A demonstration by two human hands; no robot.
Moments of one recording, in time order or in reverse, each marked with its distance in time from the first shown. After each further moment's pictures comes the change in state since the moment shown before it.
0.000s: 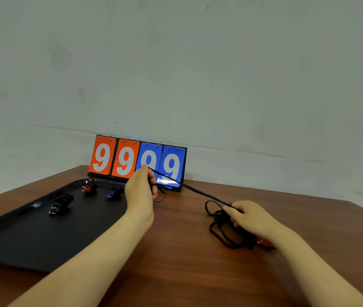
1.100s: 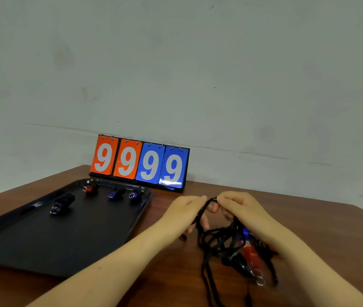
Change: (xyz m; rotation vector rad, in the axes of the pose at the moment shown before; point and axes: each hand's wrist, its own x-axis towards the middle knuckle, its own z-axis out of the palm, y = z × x) left_hand -0.029 -0.030 0.017 0.675 -0.737 0.055; right_hand -0.022 -0.050 -0.006 0.513 0.008 -0.300
